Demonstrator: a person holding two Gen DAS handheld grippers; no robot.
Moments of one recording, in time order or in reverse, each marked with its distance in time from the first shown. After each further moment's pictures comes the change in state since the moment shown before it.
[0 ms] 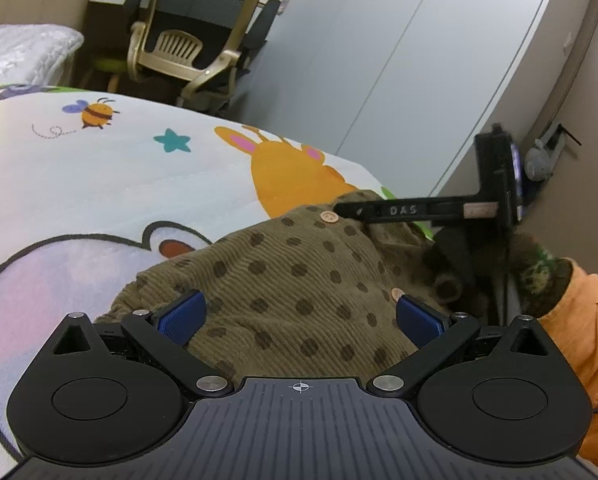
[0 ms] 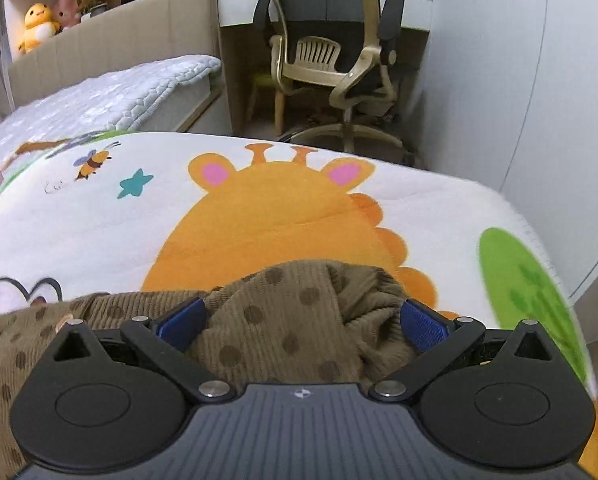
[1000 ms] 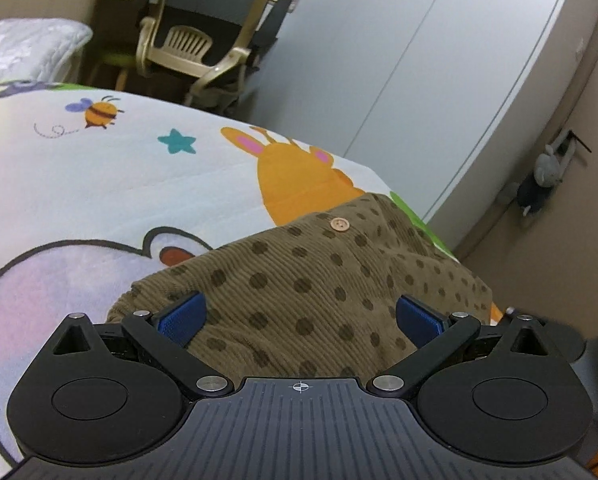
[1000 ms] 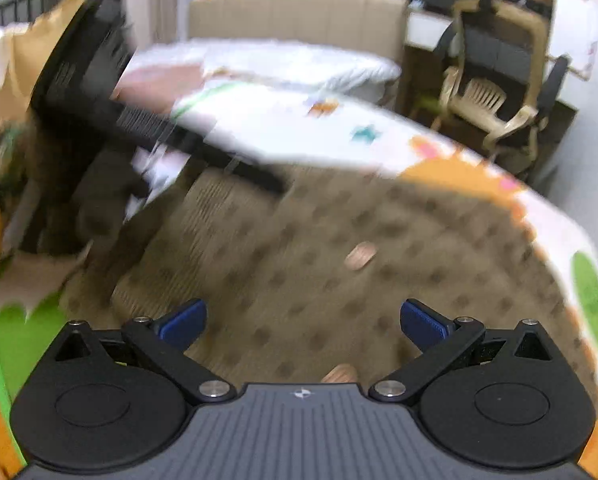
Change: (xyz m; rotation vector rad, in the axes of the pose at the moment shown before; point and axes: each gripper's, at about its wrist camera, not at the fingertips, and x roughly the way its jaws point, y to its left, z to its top) left arm 0.007 -0.001 0.006 -0.023 0.003 0.022; right arm -0.133 0.057 -0.095 -0.354 -0.053 0.321
